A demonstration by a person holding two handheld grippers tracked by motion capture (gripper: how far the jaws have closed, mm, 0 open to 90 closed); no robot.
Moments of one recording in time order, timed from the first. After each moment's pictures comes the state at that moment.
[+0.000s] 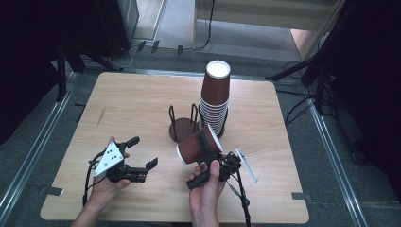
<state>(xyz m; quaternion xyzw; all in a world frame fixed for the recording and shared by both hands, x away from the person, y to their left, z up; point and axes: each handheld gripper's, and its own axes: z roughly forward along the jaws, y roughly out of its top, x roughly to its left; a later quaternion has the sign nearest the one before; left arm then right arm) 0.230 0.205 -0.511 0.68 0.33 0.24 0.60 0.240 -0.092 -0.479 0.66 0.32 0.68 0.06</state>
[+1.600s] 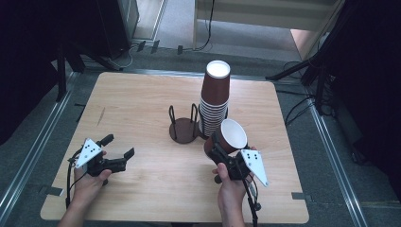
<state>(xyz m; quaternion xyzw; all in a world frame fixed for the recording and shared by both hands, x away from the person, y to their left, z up) 0.244 0.269 -0.540 0.65 0.43 0.28 0.55 0.238 -0.125 -0.464 0.54 0.45 0.62 0.34</state>
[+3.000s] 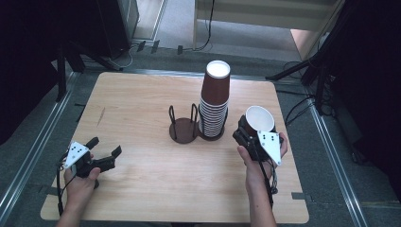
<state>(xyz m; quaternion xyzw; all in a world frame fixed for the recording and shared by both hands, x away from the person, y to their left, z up) 0.239 0.299 -0.551 0.61 0.51 0.31 0.52 0.294 -0.182 -0.463 0.52 0.47 0.51 0.50</state>
